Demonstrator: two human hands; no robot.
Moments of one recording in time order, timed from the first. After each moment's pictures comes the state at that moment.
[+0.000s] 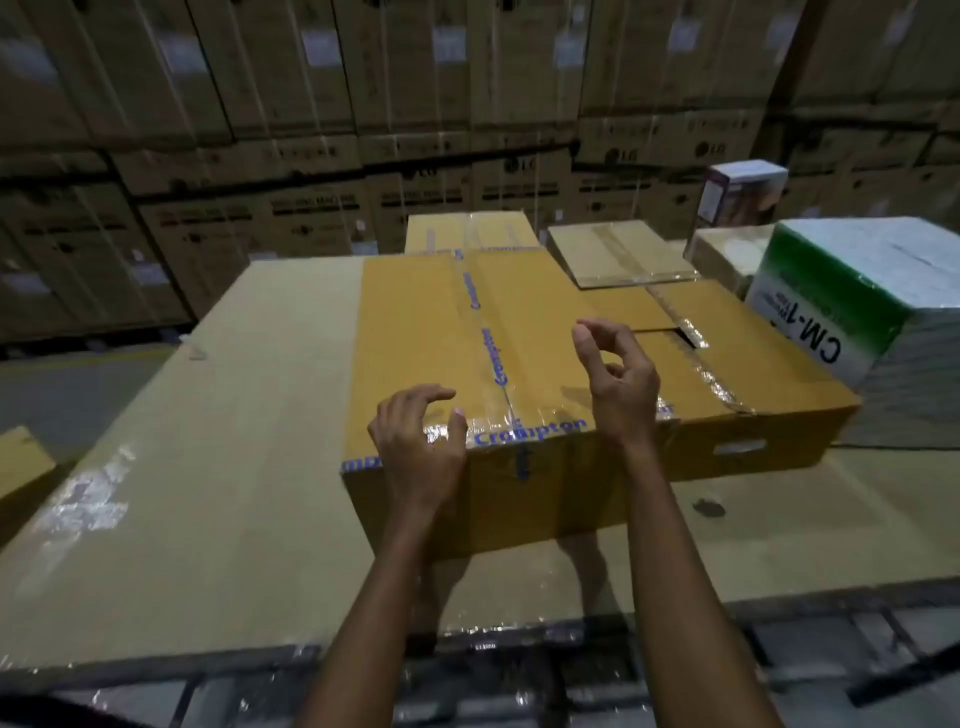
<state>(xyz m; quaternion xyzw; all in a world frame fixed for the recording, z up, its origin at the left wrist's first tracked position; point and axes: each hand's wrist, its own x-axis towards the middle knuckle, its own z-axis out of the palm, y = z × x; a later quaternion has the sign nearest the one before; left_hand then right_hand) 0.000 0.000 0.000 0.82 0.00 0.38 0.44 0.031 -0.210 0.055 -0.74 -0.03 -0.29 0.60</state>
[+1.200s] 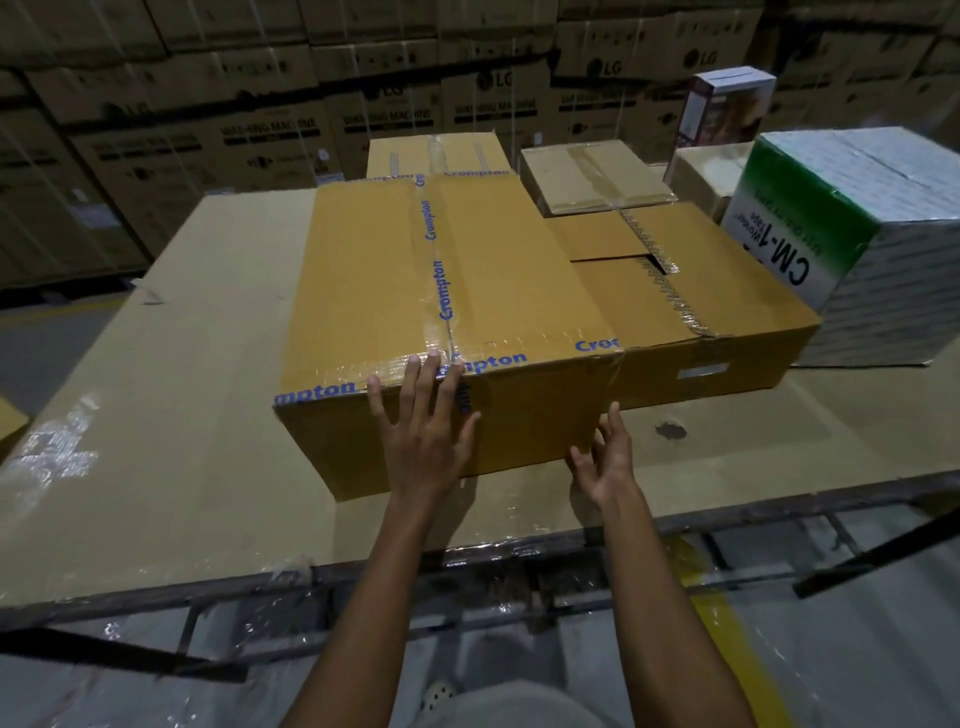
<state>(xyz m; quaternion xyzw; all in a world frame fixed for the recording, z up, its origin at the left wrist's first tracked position) -0.019 -0.032 -0.072 0.92 -0.08 0.38 0.06 0.002 -0.276 -0.134 -0.43 0.30 0.02 0.85</state>
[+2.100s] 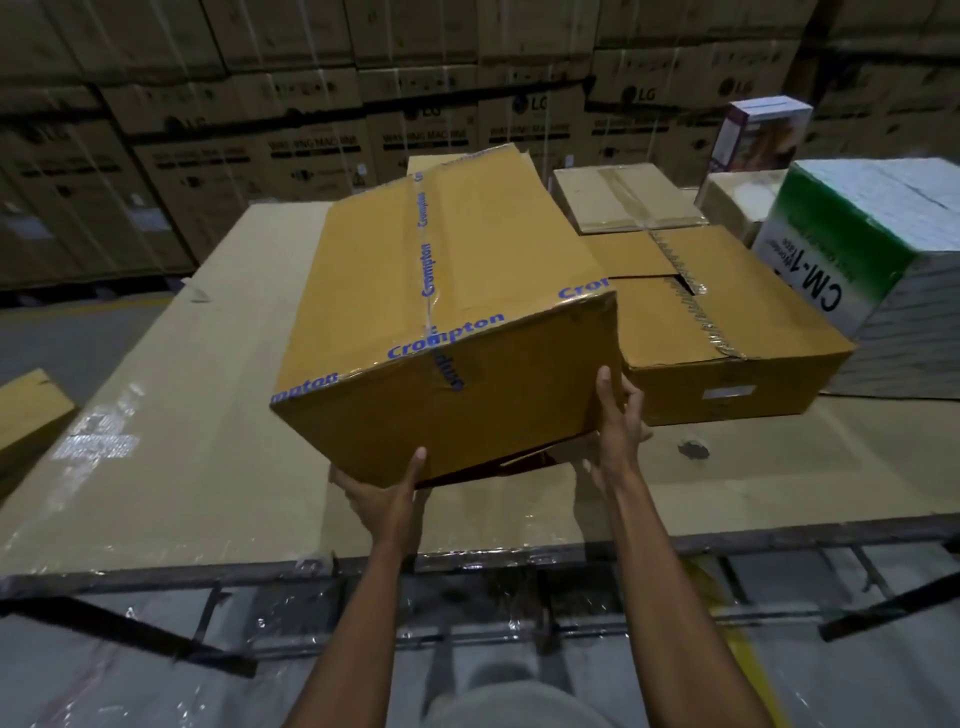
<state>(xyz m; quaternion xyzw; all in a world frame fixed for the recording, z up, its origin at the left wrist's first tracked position) -0.060 0.018 -0.133 0.63 0.28 0.23 0.69 0.002 -0.240 -0.070 -0.59 0.18 -0.10 0.78</state>
